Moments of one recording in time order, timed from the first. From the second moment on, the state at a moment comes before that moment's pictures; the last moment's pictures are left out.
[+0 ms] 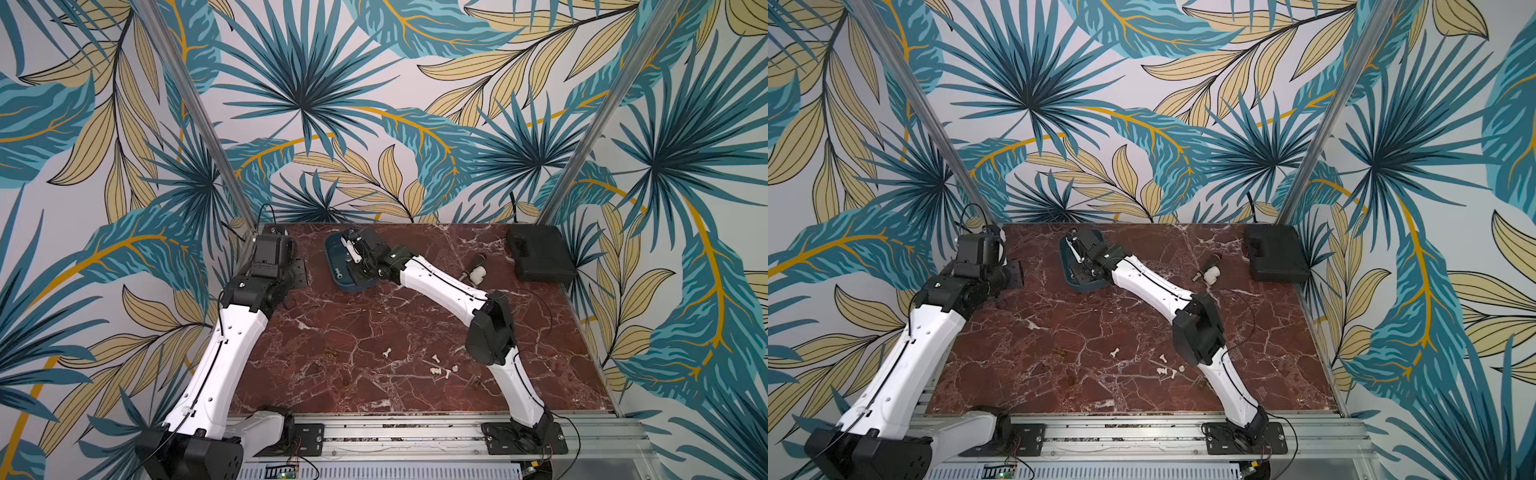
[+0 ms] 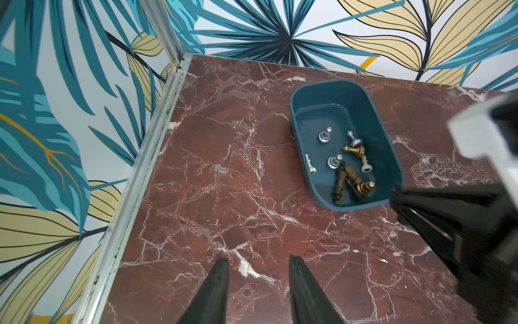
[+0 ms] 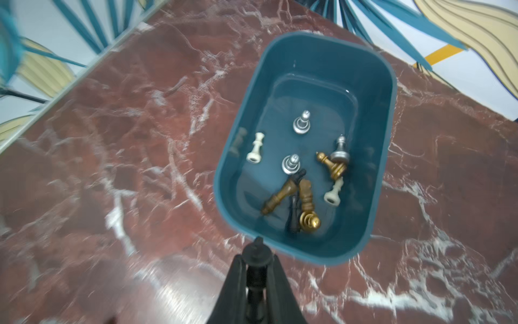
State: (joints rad) left arm -0.13 1.15 1.24 -0.82 -0.18 -0.25; right arm 0.80 2.37 2.29 -0.73 0.11 0.12
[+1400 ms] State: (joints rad) left arm -0.50 1.29 0.99 -1.04 0.05 -0.51; right arm 0.76 1.64 1.36 -0.40 0.36 0.18
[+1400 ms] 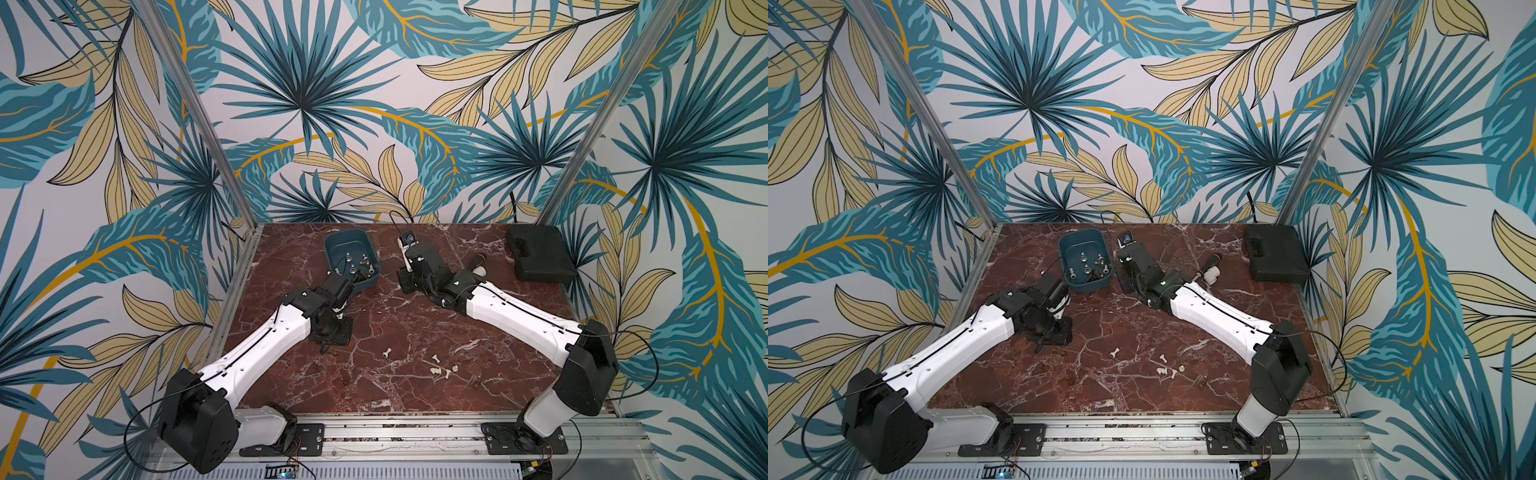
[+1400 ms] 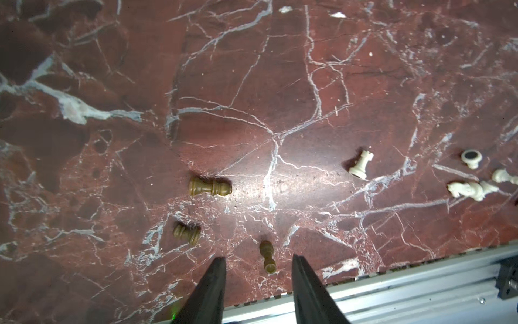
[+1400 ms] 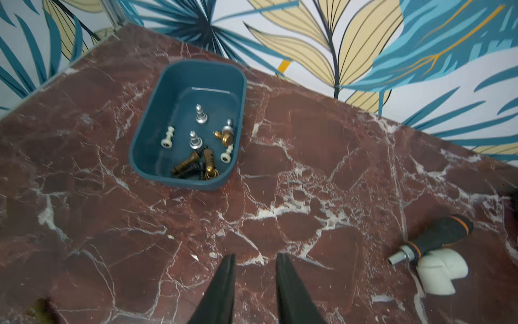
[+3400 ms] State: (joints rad) left arm -0.46 1.25 0.60 -0.61 -0.10 -1.07; right arm 0.75 1.68 1.31 -0.34 0.28 0.22
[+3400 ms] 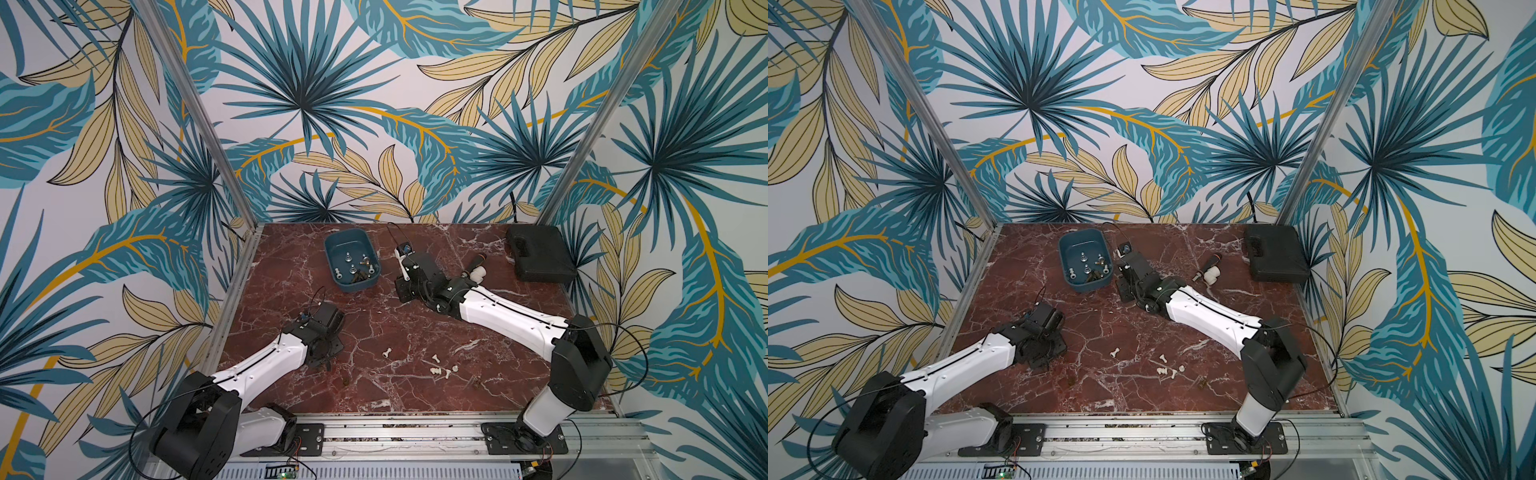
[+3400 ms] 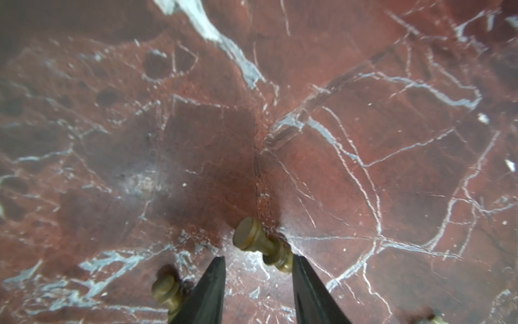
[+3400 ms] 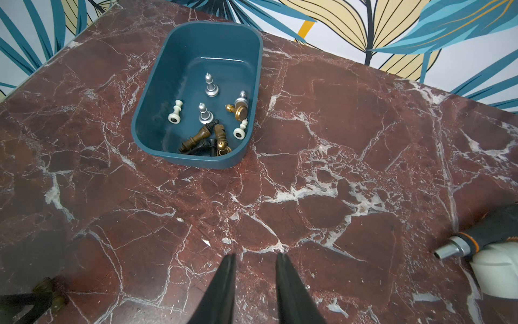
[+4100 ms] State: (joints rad) left arm -0.46 1.41 0.69 -0.60 -0.11 -0.89; right arm 0.75 1.68 1.31 -0.34 0.28 0.22
